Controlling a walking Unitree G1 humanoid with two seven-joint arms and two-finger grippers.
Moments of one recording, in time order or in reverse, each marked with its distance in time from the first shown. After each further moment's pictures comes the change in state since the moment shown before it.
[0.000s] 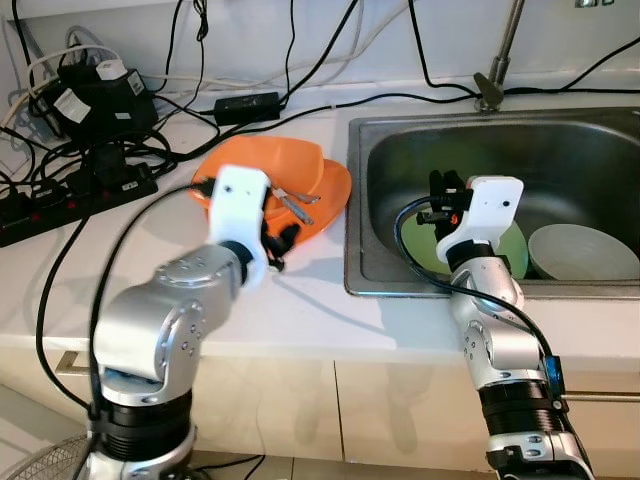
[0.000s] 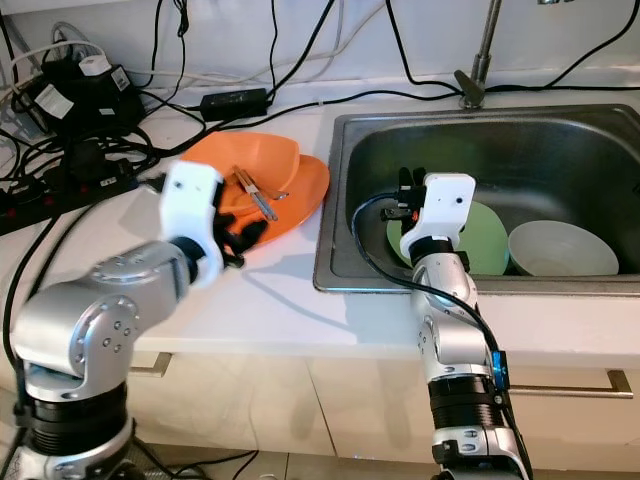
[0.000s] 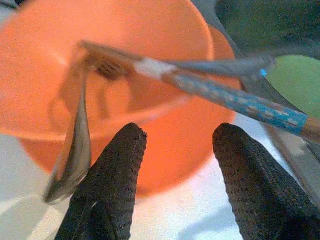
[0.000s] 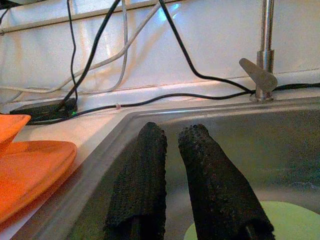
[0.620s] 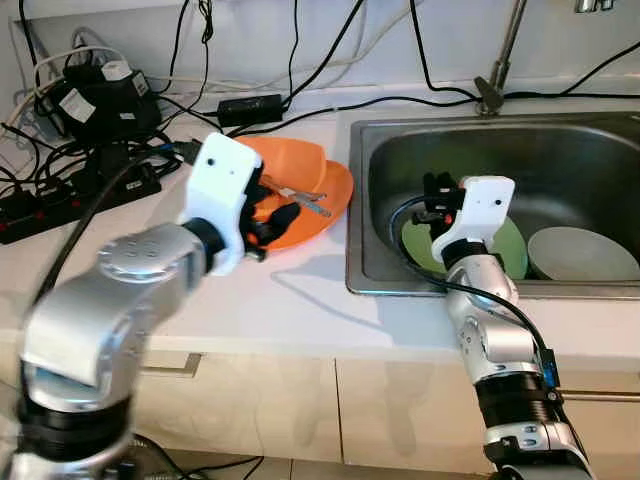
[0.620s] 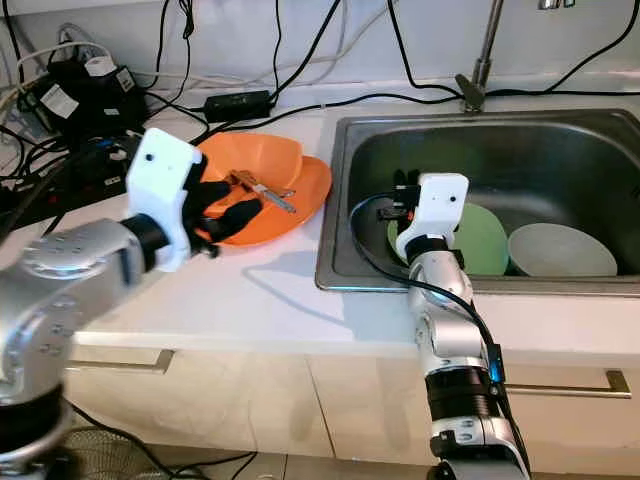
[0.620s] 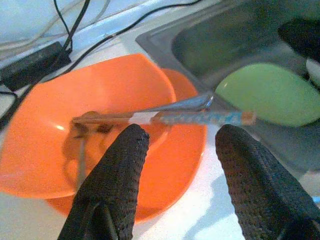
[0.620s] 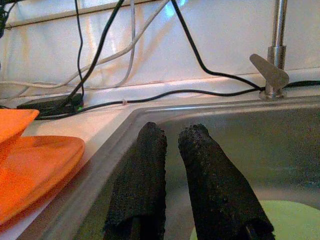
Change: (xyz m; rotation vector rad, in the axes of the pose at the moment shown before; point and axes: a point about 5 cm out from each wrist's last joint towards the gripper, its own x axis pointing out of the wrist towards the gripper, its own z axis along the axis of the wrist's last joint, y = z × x) left arm -0.028 0.016 0.026 0.230 -0.091 -0.199; right arm 0.006 0.002 -0.005 0.004 0.023 0.015
